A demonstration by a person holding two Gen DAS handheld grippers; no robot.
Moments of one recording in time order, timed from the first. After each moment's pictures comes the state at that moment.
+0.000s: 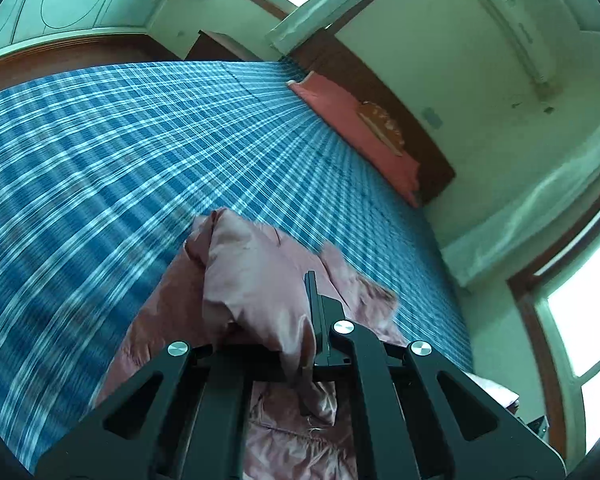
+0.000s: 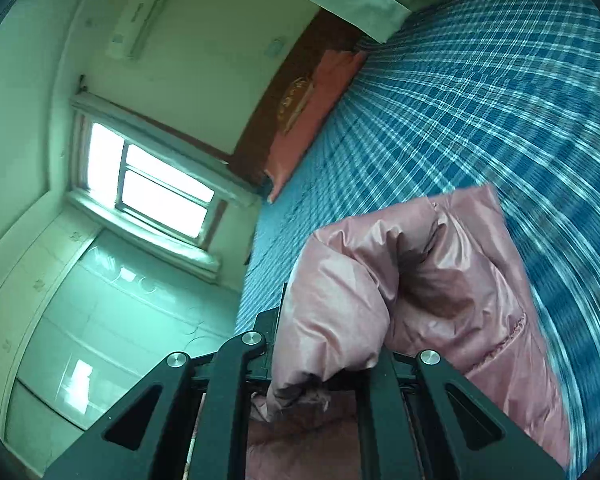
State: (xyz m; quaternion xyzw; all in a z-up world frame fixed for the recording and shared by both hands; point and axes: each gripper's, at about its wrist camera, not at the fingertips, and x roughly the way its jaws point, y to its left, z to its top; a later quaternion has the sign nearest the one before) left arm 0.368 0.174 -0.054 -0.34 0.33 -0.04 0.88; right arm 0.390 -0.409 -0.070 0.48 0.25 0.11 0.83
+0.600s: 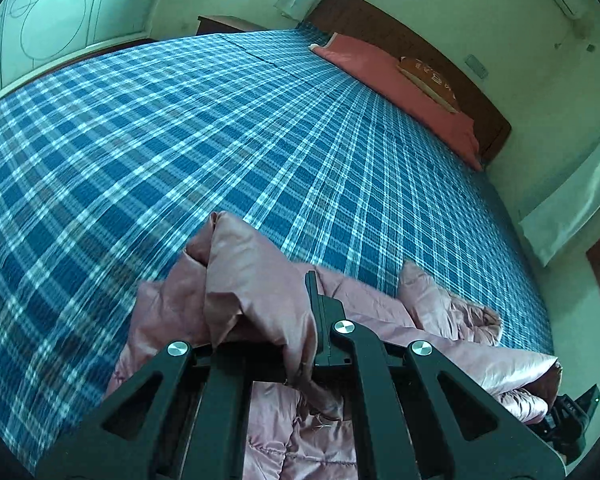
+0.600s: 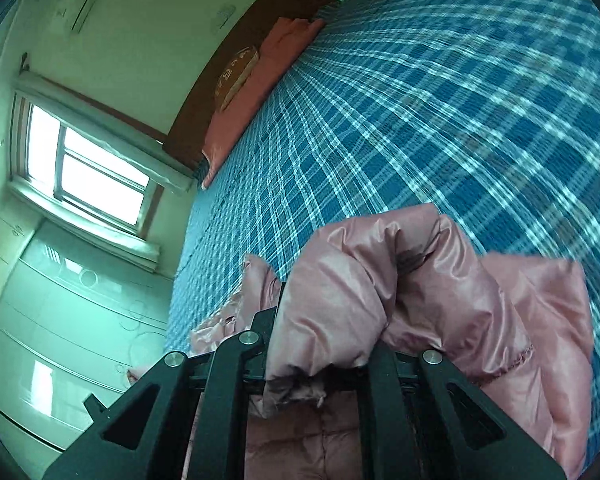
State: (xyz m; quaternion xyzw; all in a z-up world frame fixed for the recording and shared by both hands) left arm 0.524 0.145 -0.126 -0.24 0.39 0.02 0.89; right arm 0.520 -0.409 -0.126 0.43 0.33 0.05 0.84
